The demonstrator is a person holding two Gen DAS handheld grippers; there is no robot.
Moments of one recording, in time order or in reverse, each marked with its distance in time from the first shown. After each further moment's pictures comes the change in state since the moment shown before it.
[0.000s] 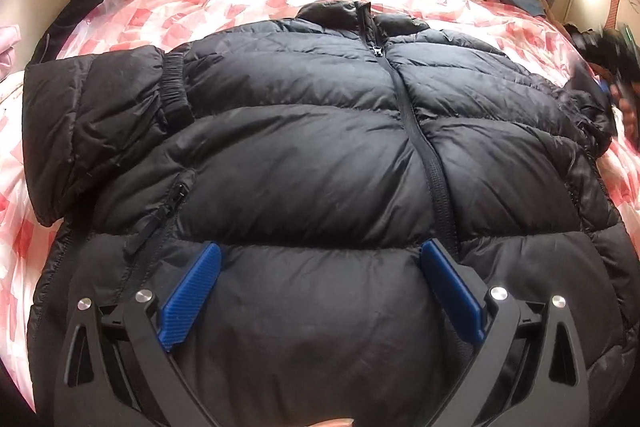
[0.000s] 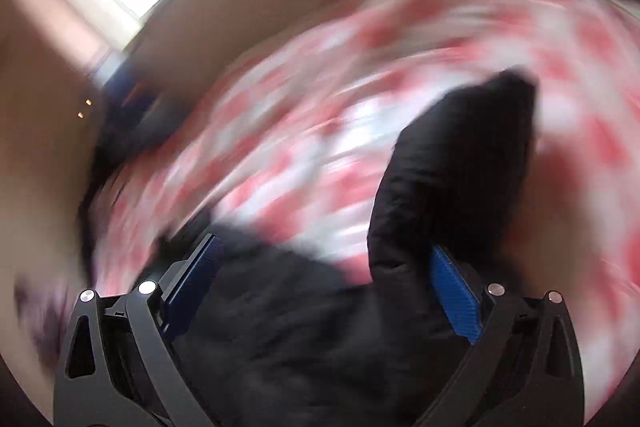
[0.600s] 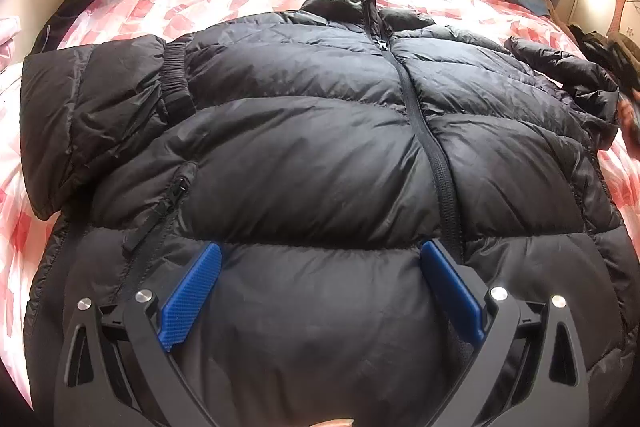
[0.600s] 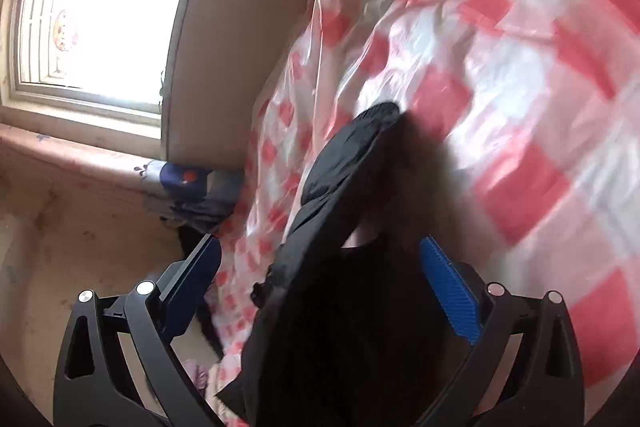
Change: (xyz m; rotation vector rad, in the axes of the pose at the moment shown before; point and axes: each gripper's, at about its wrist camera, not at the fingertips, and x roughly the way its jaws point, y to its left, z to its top) left arm 0.002 0.003 -0.001 -0.021 0.019 -0.001; right arm 0.005 -0.120 -0.003 0.578 -0.061 0.322
